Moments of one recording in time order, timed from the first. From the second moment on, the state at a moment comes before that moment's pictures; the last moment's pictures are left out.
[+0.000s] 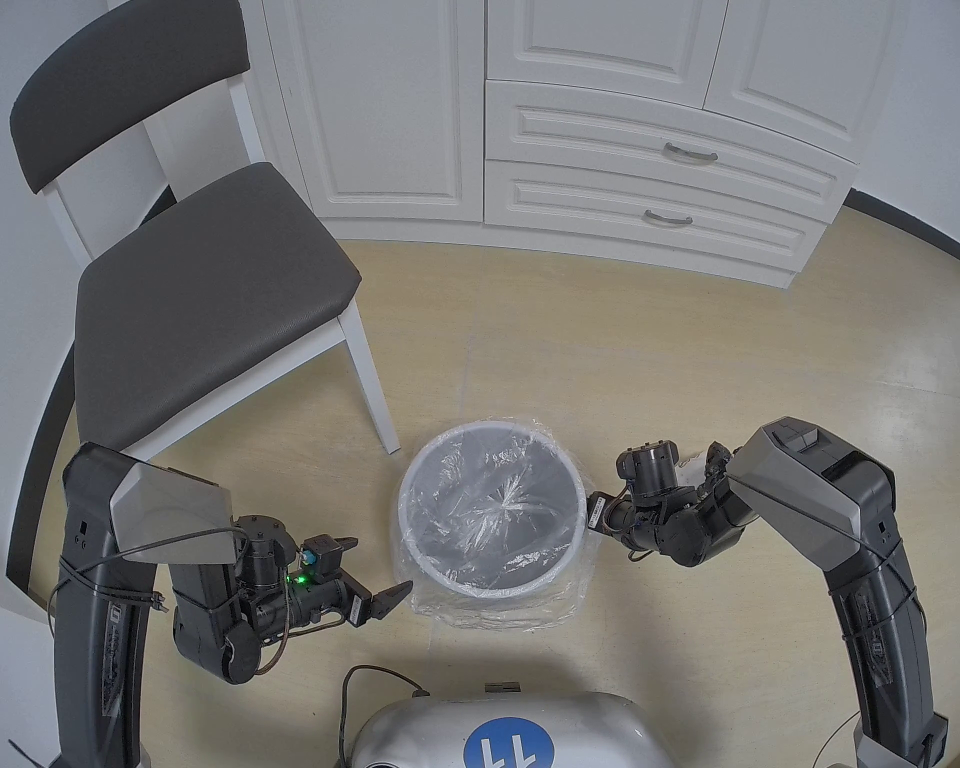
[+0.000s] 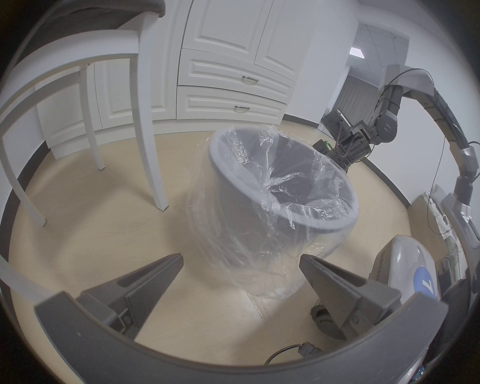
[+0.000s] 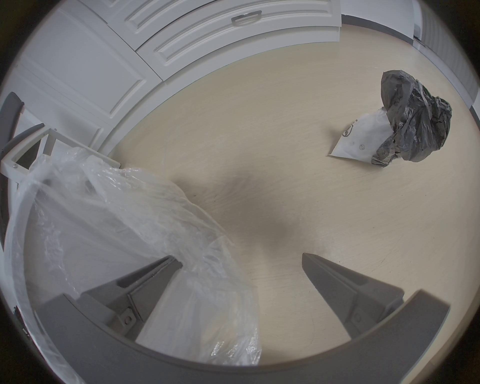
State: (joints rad) left arm -0.27 2.51 -0.55 -1.53 -0.36 0.23; right arm 0.36 2.63 -1.43 -0.56 -0.07 0.61
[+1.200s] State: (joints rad) left arm -0.31 2.50 -0.60 -1.47 -0.17 0.18; right arm 0.36 2.46 -1.18 -0.64 -0.19 0.28
